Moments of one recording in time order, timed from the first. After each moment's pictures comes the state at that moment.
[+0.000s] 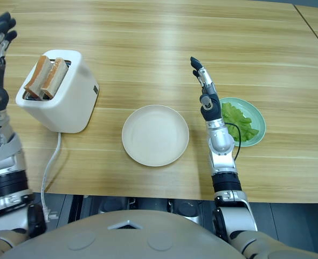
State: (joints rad) left arm -0.15 0.55 0.47 0.19 0.06 -0.80 -0.33; right arm -0.18 -0.17 -0.03 0.34 -0.04 -0.79 0.14
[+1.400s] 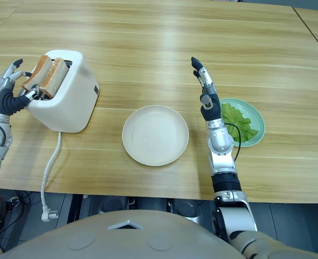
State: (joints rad) left arm -0.27 0.80 0.14 0.82 0.38 -0.77 0.22; right arm -0.18 -0.16 -0.02 0.34 -0.04 -0.77 0.13
